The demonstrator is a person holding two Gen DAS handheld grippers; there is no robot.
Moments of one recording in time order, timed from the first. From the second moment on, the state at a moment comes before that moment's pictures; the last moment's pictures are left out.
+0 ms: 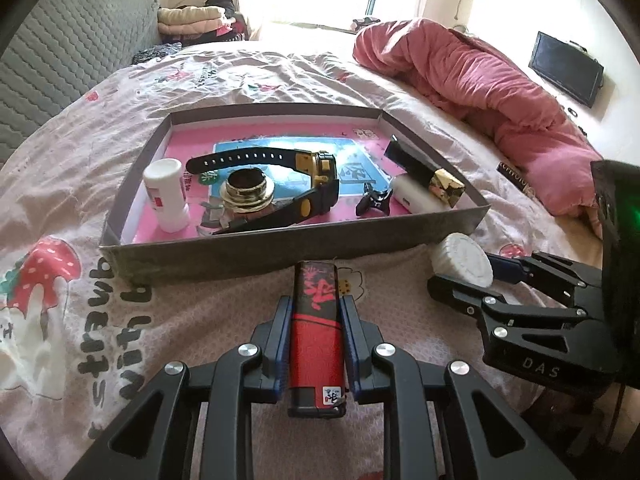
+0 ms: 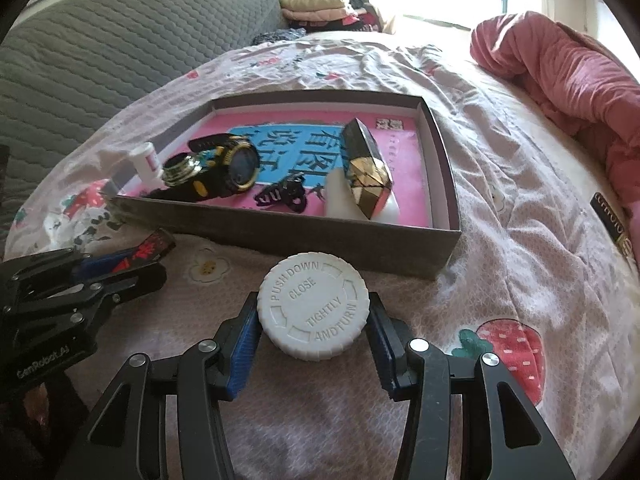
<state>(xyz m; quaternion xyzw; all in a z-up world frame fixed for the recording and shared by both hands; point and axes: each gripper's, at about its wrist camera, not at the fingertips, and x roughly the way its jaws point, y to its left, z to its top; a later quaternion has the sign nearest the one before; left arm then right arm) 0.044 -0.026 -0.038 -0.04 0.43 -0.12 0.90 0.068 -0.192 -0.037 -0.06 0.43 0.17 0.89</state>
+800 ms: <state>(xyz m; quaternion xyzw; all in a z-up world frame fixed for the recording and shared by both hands) 0.043 -0.001 -0.008 -0.03 0.37 -0.08 0.93 0.059 -0.183 0.002 -0.02 0.34 0.23 0.91</state>
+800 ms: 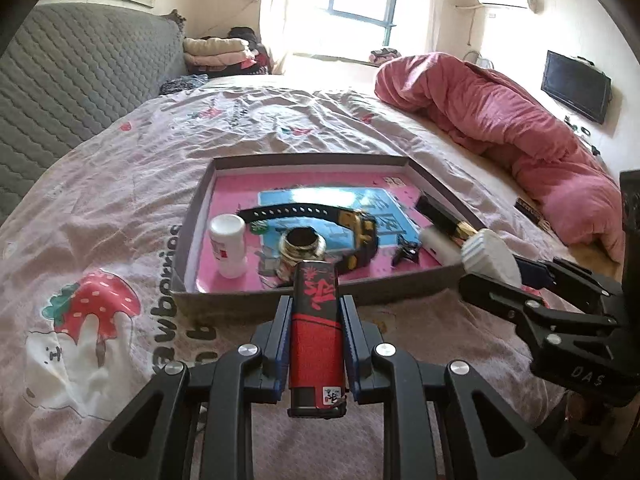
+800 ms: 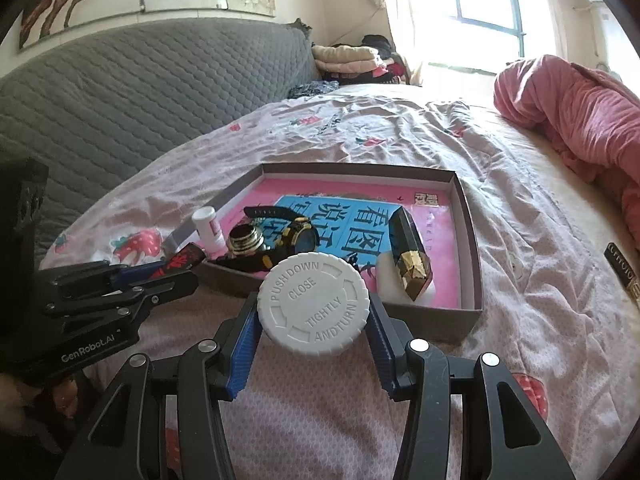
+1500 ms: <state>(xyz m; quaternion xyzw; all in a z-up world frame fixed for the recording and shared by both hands) 0.054 0.016 -0.008 -0.05 0.37 -0.05 0.93 0.067 -0.183 0.011 -0.01 0.33 0.23 0.92</state>
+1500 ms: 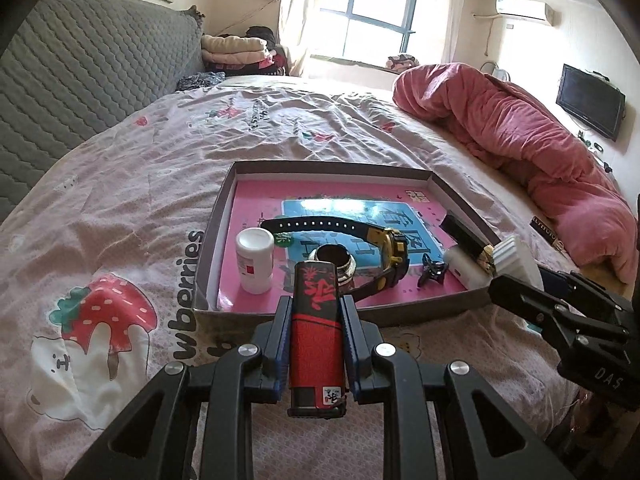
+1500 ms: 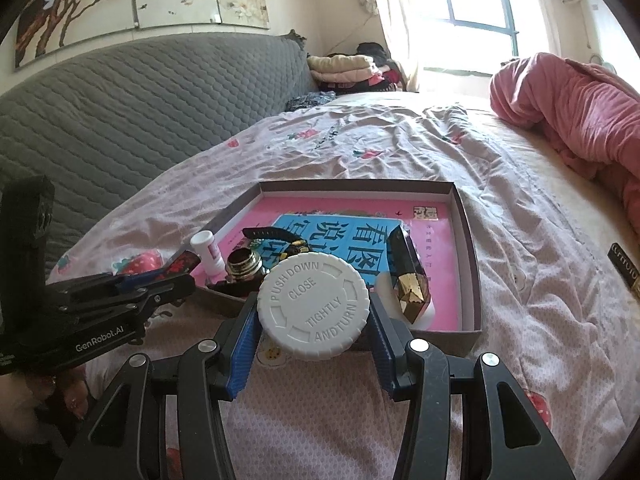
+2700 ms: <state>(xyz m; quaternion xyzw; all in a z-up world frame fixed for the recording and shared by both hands) 0.102 0.029 -0.027 -0.07 0.38 -0.04 0.92 0.100 -0.181 0.005 -0.01 0.32 0.22 0.92</state>
